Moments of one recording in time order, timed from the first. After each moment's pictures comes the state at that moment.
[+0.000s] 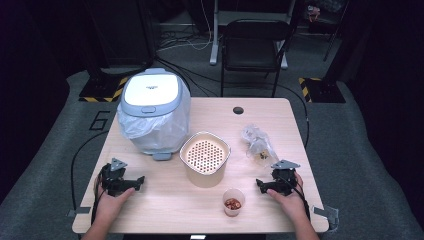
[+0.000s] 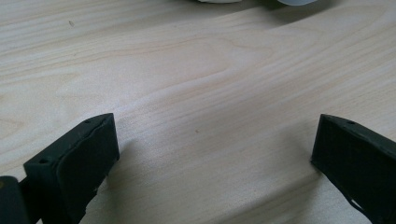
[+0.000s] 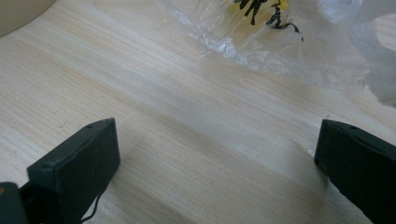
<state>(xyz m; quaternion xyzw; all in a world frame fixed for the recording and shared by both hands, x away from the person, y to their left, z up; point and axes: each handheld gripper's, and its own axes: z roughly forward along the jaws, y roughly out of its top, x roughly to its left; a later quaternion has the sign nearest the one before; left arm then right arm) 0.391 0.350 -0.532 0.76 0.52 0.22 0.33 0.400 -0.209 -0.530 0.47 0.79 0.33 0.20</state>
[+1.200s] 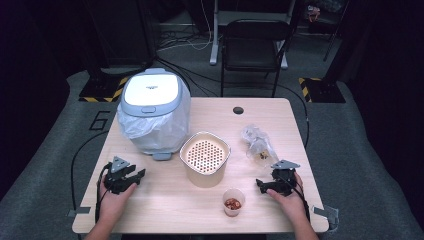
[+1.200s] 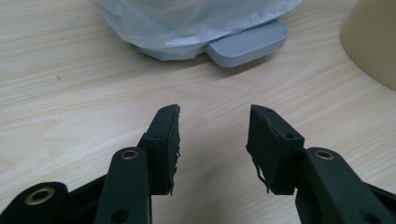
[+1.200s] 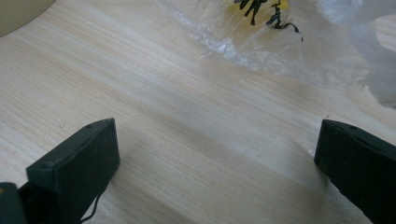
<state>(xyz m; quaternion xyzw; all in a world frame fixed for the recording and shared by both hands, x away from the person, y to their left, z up) 0.378 0.325 -0.501 0.74 0.50 0.23 0.37 0.400 -0.208 -0.530 0.47 0.79 0.33 0.20</state>
